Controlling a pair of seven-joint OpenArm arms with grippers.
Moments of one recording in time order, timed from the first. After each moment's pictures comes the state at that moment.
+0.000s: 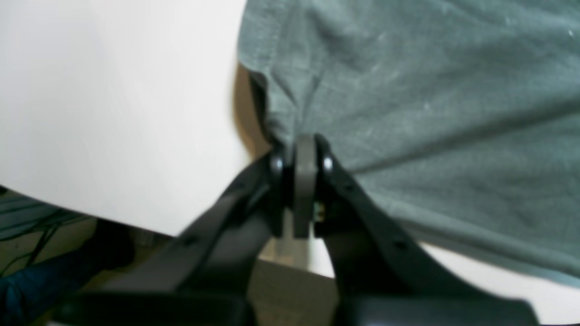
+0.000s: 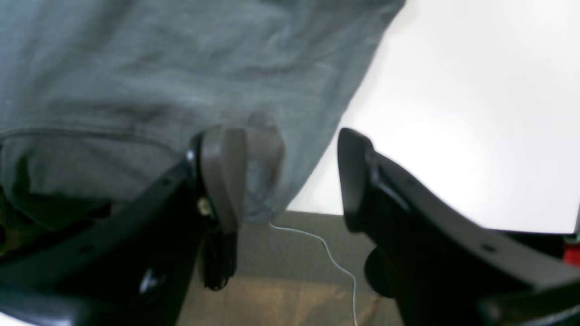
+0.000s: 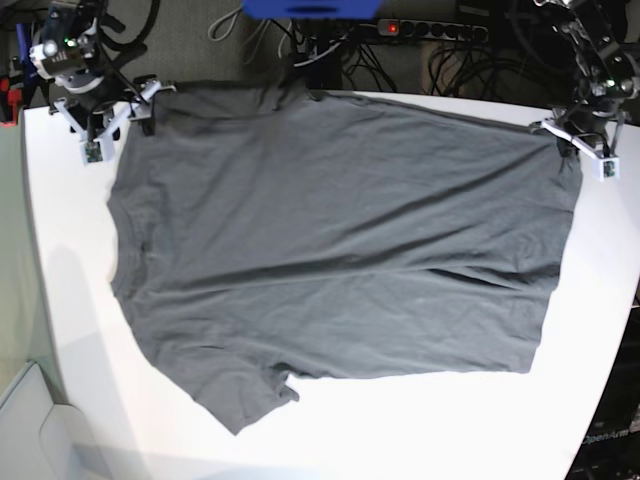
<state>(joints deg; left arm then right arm) 15.3 -9.0 -41.3 85.6 -9.4 -28.5 38.2 -30.8 3.2 25.0 114.4 11.6 25.6 -49.1</state>
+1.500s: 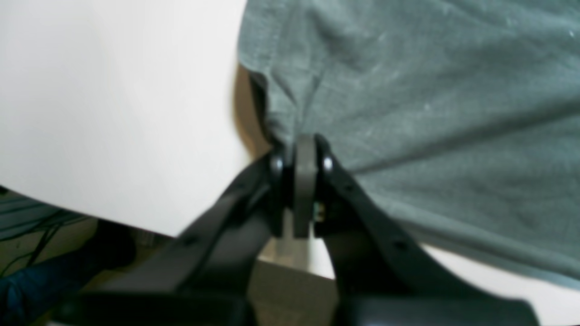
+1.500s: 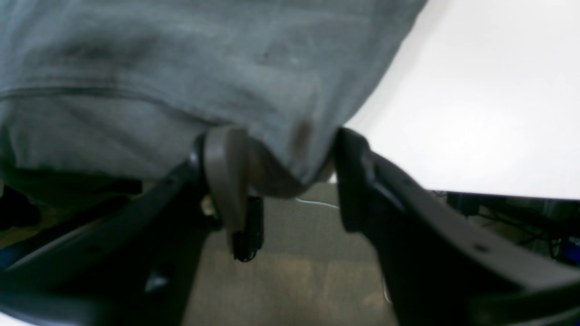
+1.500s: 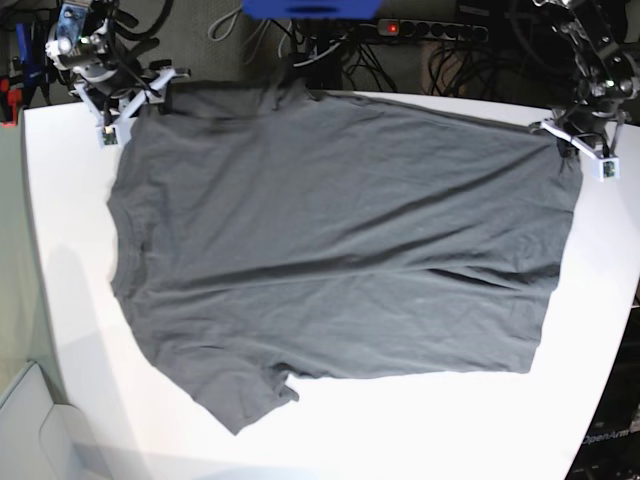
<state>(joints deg) 15.2 -8.9 -41.3 85.9 -9.2 -28.3 38.2 -30.9 1.2 23.7 107.0 12.2 25.5 -49.9</state>
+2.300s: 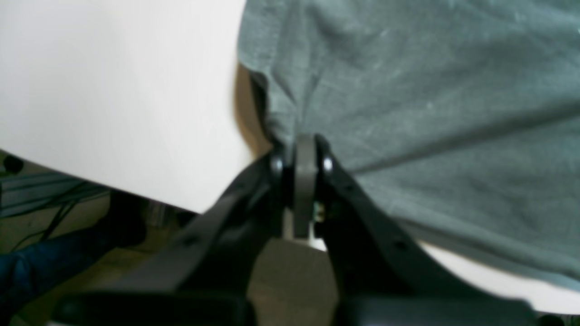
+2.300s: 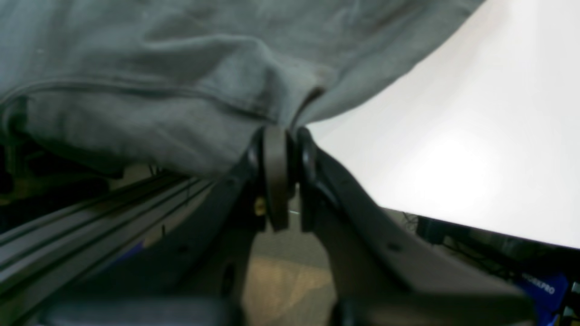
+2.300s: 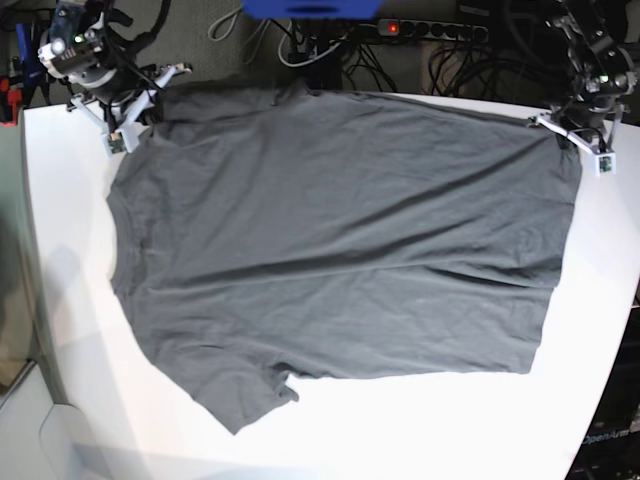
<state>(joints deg) 16.2 -6.5 -41.5 90.8 -7.4 -27.7 41.6 -30.9 1.3 23.8 113.6 11.6 33.4 -52.4</state>
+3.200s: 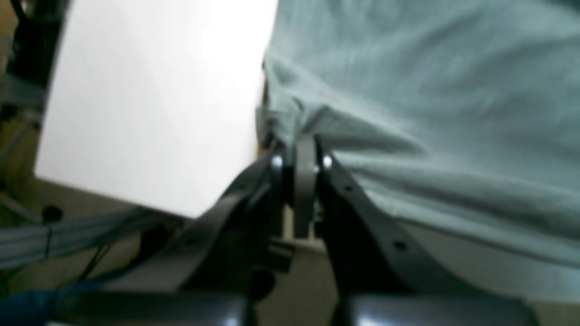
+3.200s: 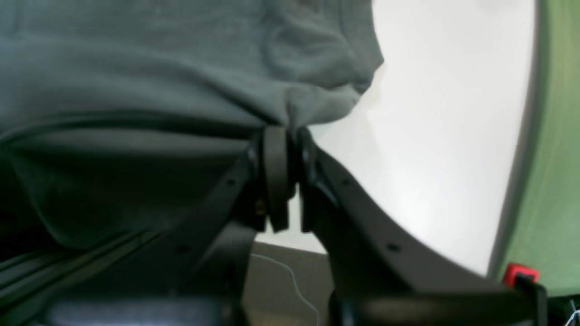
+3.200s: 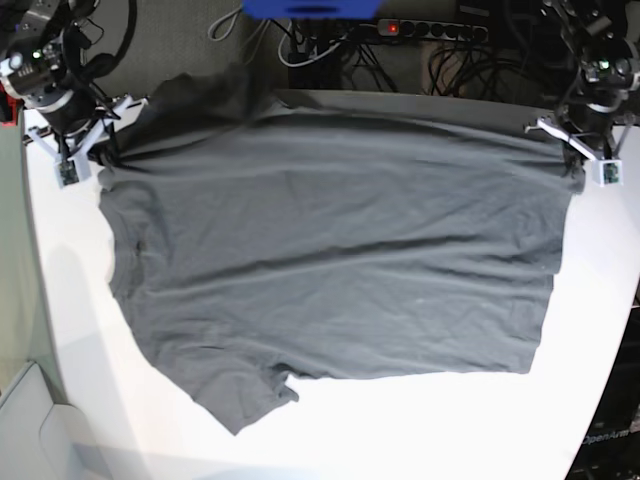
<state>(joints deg) 20.0 -2.8 -41.5 107.5 -7.9 -28.3 42.3 -25.1 4.1 33.7 116.1 15.1 39.7 -51.3</state>
